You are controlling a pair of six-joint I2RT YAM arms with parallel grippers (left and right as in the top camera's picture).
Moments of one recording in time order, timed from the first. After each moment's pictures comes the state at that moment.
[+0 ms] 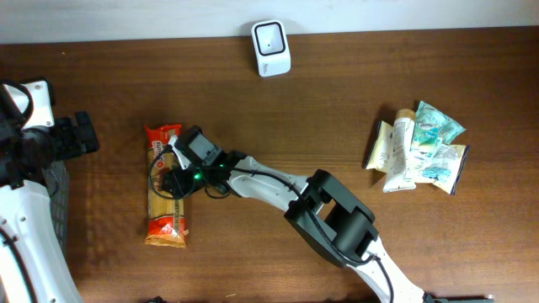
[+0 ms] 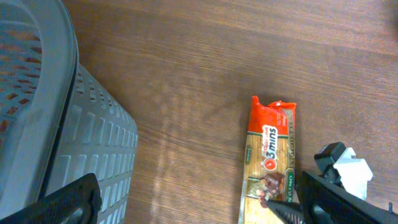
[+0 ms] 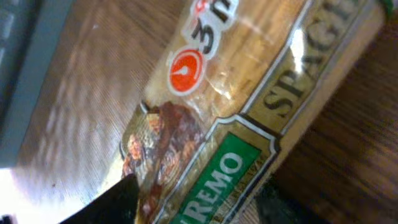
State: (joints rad) left arm 0.44 1.40 1.53 -1.03 0.09 0.18; right arm 0.89 2.38 1.72 -0.19 -0.38 0.48
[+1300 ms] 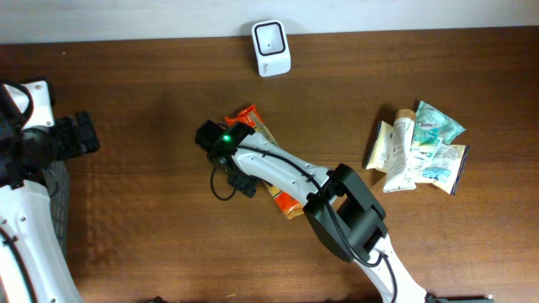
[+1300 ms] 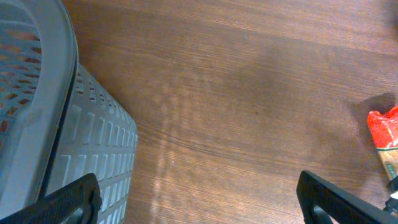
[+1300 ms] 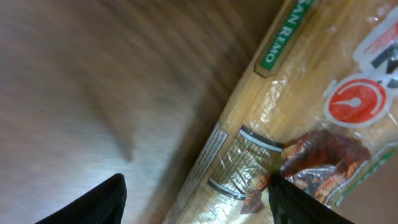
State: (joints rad) left arm 0.44 1.40 1.53 -1.03 0.09 0.18; right arm 0.82 2.34 1.89 -1.14 0.30 -0.07
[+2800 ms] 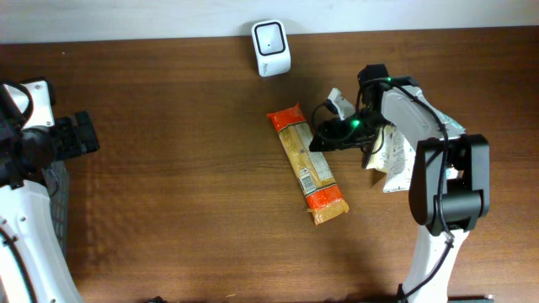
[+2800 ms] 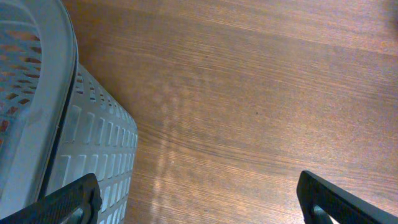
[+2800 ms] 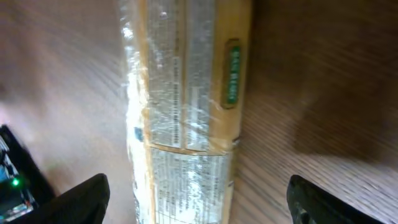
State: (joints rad) left arm 0.44 1.40 1.53 -1.03 0.09 0.18; right arm 0.09 2.15 1.58 -1.01 -0.63 -0.27
